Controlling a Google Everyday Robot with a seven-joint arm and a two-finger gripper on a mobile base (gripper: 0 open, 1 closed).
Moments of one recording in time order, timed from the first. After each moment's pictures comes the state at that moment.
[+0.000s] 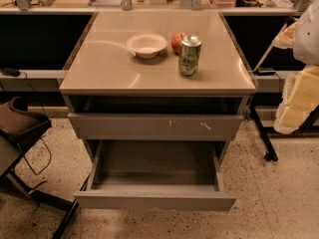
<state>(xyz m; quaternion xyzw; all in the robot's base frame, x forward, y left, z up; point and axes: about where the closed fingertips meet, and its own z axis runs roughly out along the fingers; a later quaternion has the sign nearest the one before) 0.438 -0.217 0.976 -0.60 0.78 -0.03 0.16</state>
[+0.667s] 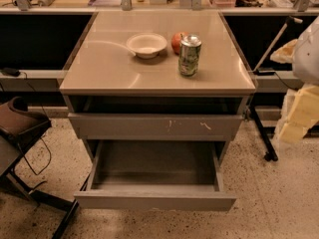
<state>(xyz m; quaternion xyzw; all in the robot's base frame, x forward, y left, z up) 0.427 -0.214 0.954 -0.61 0.78 -0.02 0.16</state>
